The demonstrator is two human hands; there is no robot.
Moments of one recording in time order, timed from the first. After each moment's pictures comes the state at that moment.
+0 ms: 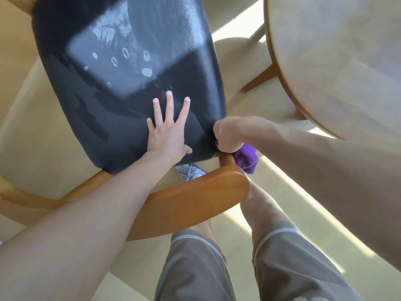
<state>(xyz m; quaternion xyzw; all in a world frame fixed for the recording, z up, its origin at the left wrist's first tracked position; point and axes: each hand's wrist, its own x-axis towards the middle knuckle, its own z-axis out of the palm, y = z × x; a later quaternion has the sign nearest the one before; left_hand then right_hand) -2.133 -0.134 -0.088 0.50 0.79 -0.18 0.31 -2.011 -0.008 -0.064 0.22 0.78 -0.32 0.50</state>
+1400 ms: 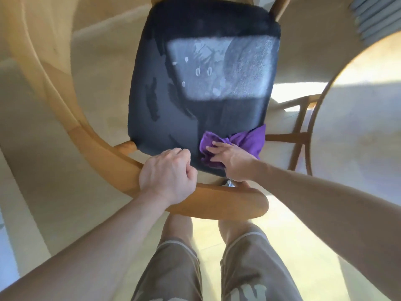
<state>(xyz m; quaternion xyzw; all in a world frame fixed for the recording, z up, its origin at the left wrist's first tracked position) -2.136 -0.235 0.050 0.35 0.91 0.08 0.23 -2.053 -0.044 -0.057 -0.04 0.87 -0.23 0.42</state>
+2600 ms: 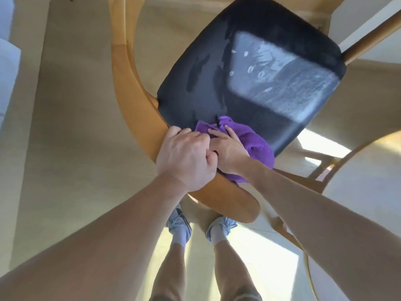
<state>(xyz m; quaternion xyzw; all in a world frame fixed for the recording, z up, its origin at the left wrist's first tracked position) -2.066 -0.216 0.028 0.19 0.98 0.08 0.07 -2.073 -0.061 -0.102 -0.20 0.90 -0.25 0.28</state>
